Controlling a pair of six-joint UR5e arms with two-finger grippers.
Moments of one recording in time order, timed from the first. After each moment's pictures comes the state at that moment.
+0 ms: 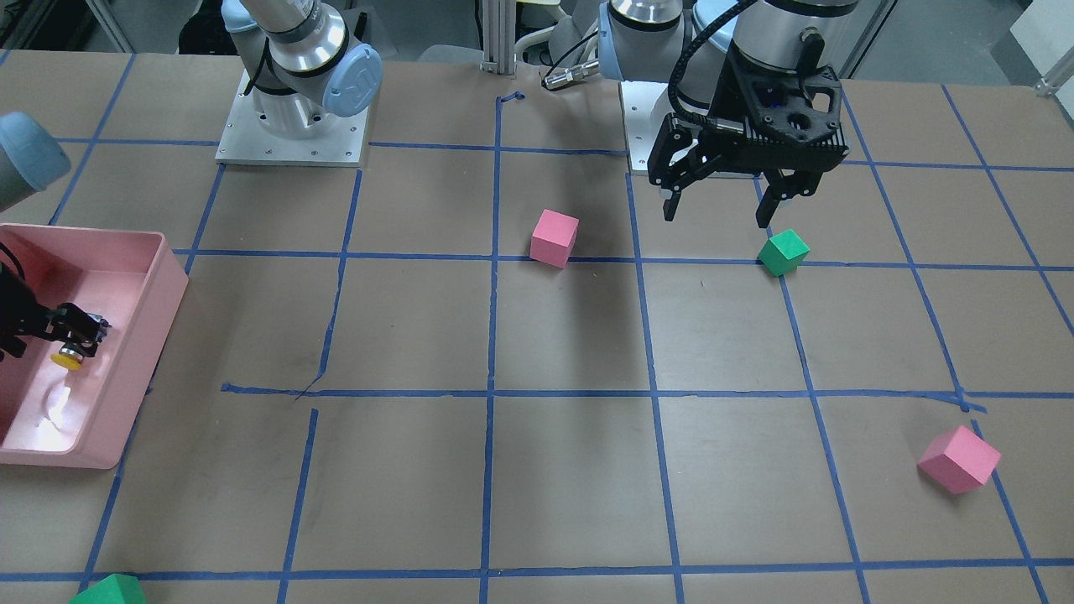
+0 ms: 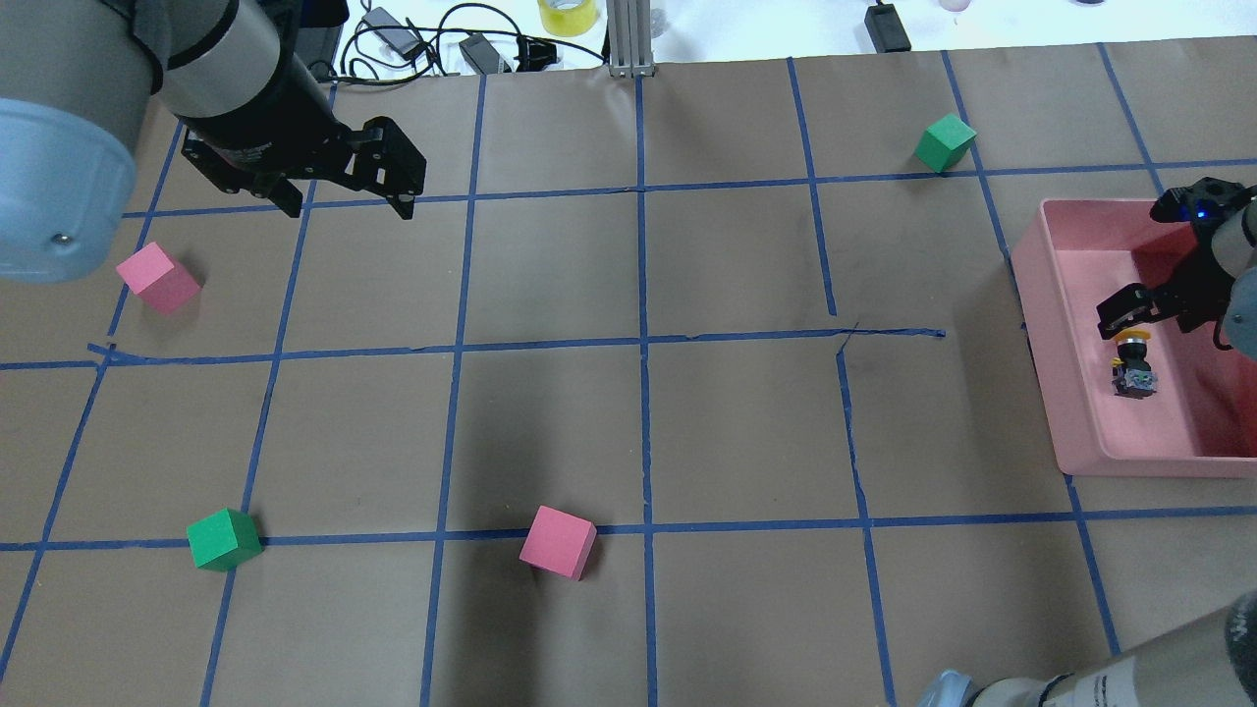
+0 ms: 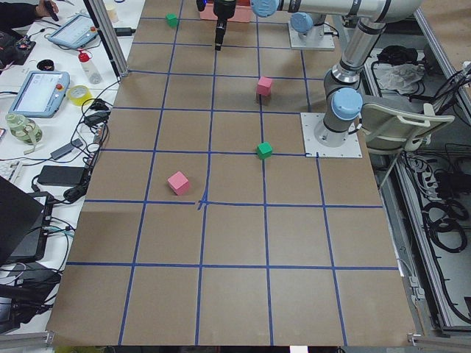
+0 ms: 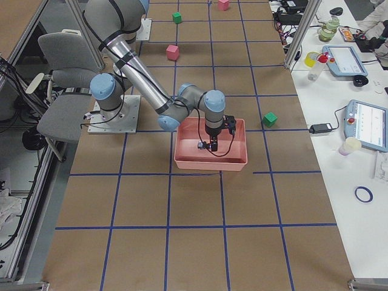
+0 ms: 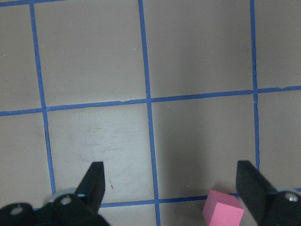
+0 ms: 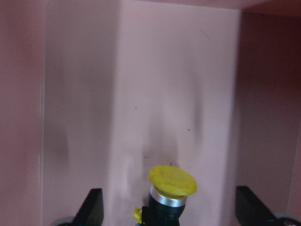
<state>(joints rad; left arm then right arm) -1.62 -1.53 -1.60 -1.43 1.58 0.02 0.94 -1.25 1.97 -2.36 -1.57 -0.66</state>
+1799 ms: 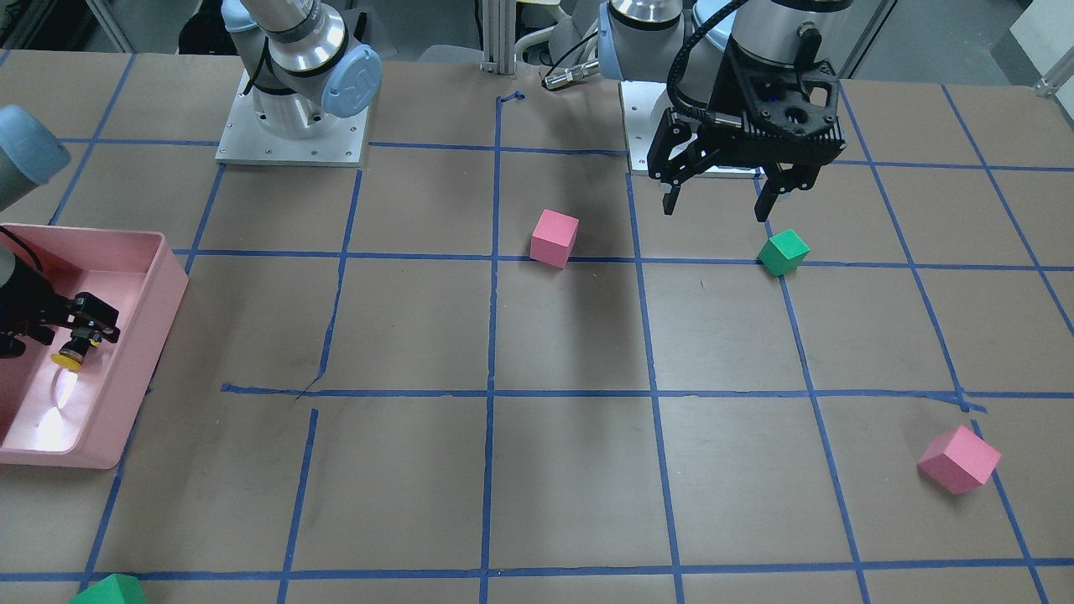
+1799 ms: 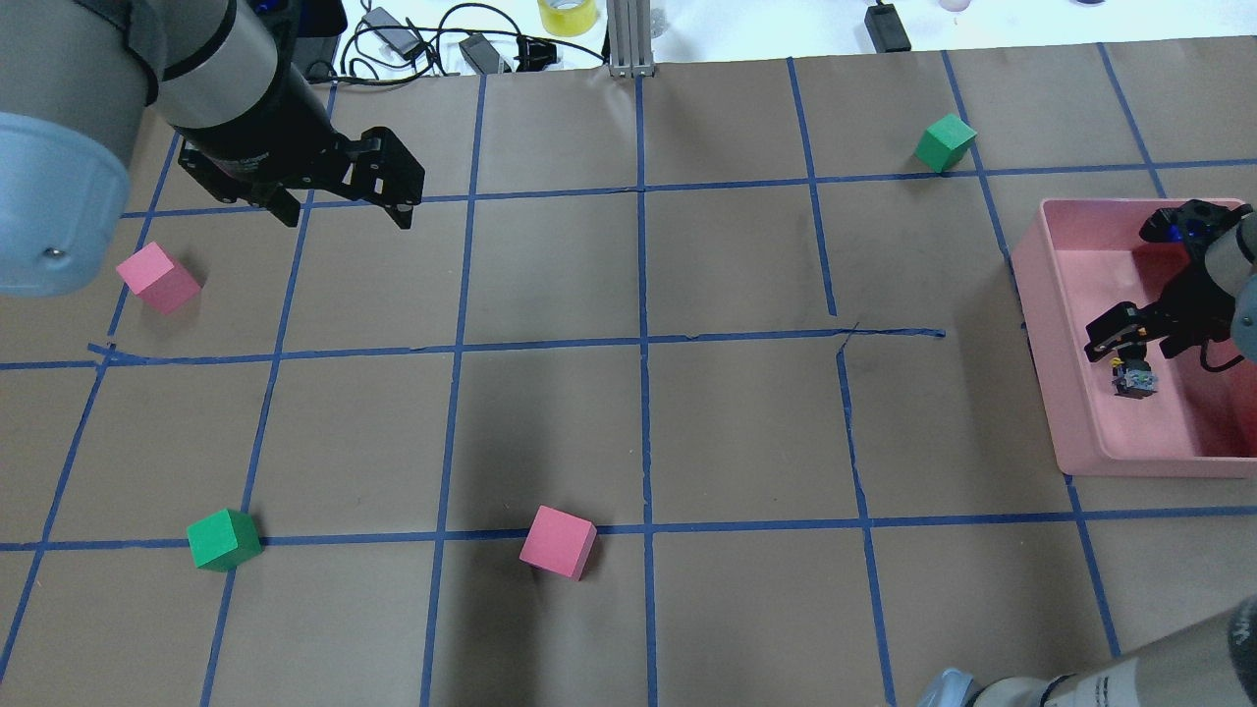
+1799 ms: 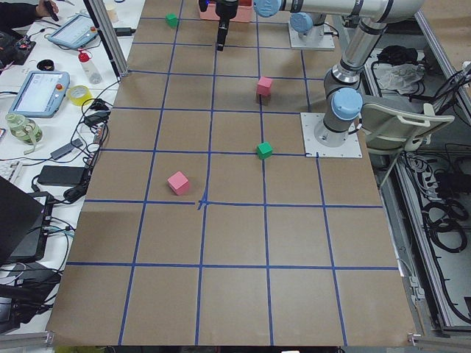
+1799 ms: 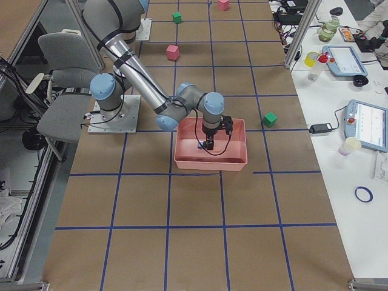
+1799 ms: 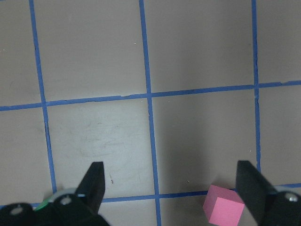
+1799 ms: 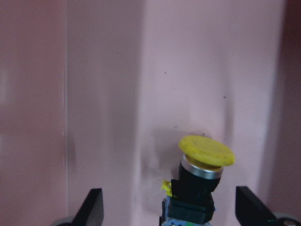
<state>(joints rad) -1.62 -1.51 -1.61 -1.44 1.58 0.02 0.93 -1.26 1.99 -2.26 -1.54 -0.67</state>
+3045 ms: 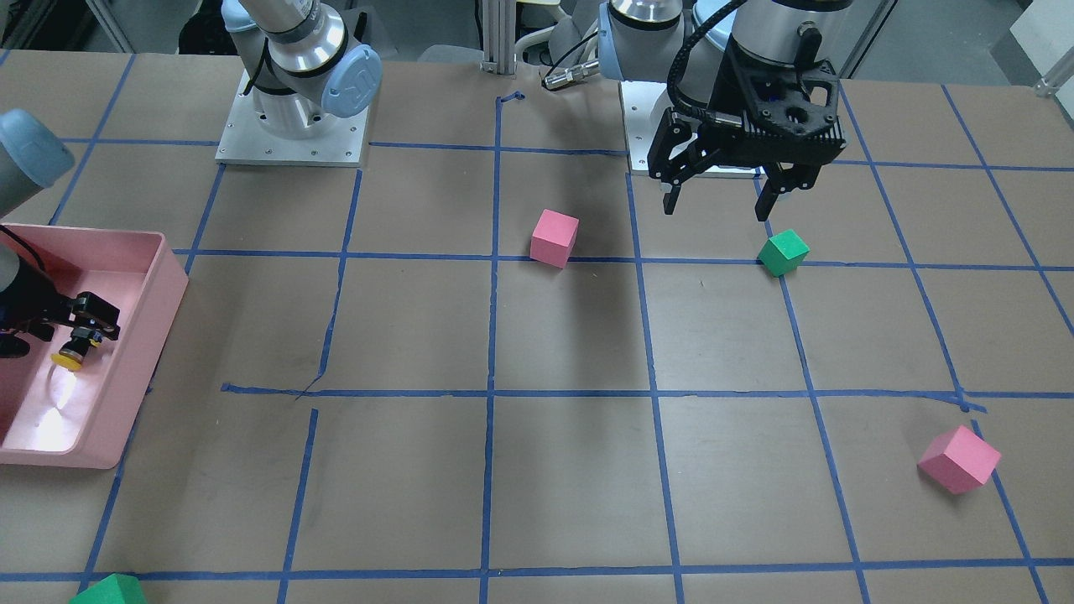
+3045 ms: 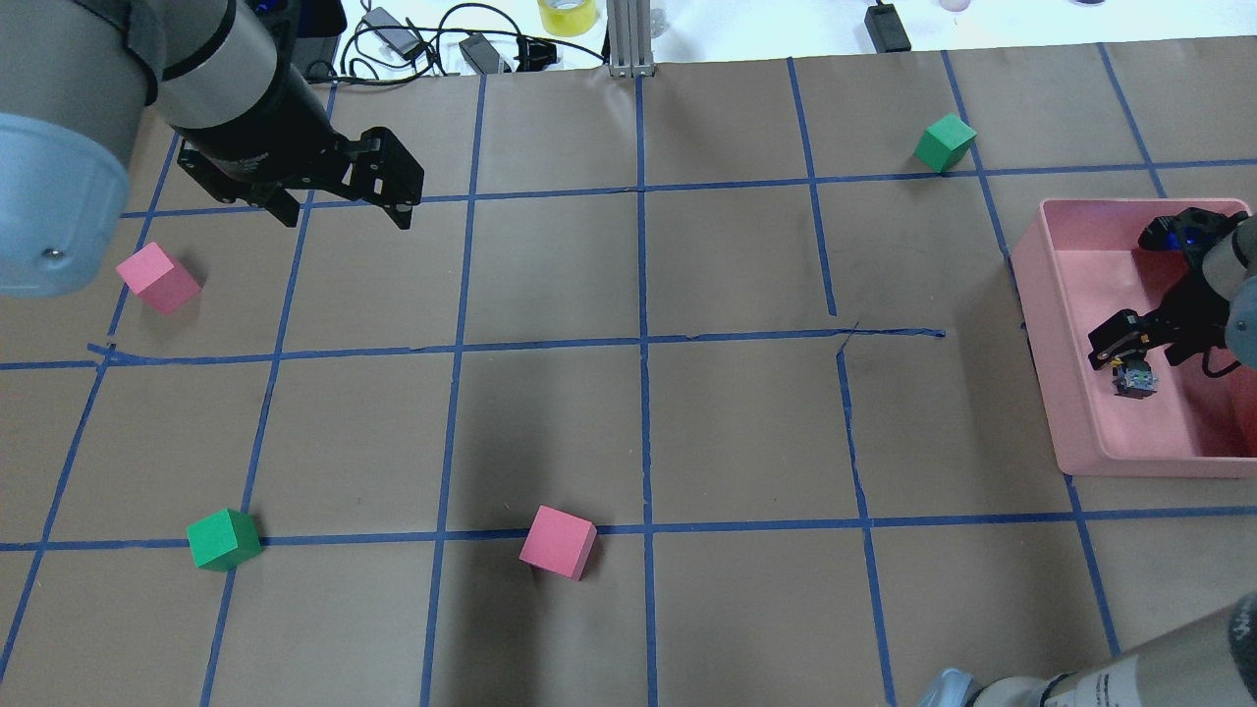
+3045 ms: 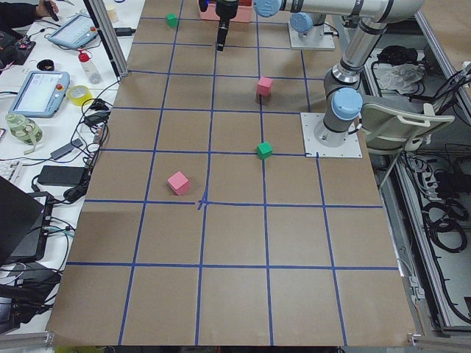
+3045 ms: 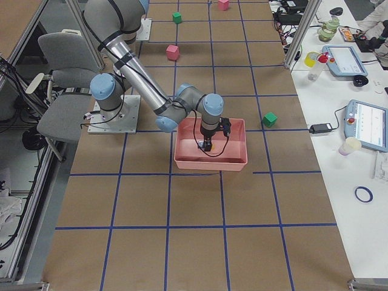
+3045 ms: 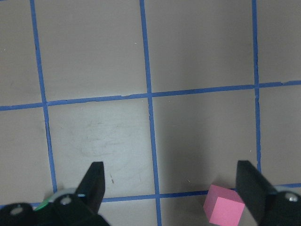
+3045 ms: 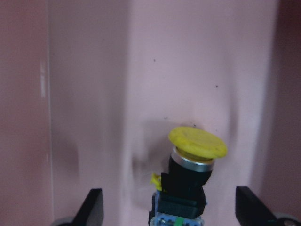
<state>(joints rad) -1.62 -1.51 -1.61 -1.44 1.58 0.02 0.93 -1.25 1.99 -2.27 -1.59 -0.66</state>
